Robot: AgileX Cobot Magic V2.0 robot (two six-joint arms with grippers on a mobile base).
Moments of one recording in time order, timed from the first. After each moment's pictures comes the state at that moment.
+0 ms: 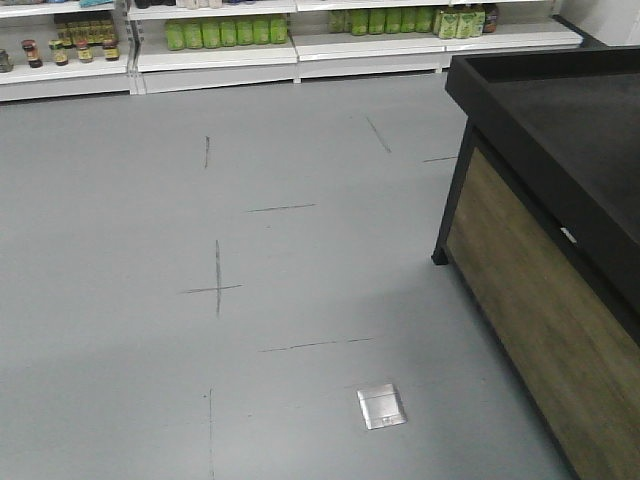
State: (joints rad) left arm -0.12 -0.01 0.03 0.10 0.14 -0.18; right arm 0.10 -0.01 0.03 0.01 0.14 -0.04
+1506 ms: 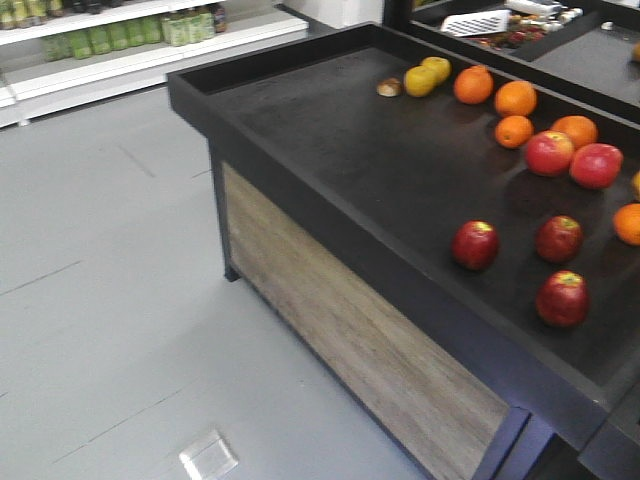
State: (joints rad) left arm -0.12 -0.01 0.03 0.10 0.14 -0.18; right arm 0.10 -0.01 0.03 0.01 0.14 -0.04
